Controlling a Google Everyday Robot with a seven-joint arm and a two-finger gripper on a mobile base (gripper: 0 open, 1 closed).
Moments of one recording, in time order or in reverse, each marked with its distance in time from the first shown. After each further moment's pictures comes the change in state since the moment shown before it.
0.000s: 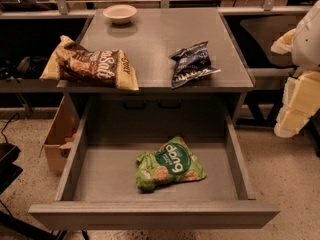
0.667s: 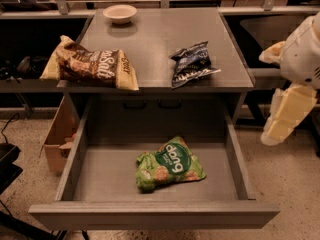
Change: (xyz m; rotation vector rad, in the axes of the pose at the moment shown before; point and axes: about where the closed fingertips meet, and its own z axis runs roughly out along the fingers) arm -0.010 0.006 0.025 -0.012 -0.083 -0.020
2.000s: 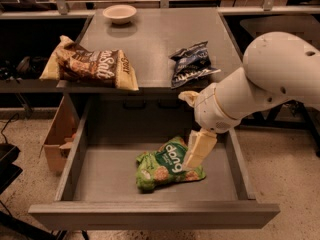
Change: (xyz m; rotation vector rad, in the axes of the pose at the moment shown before) arm -0.104 0.038 0.160 -0.098 -0.330 -0.189
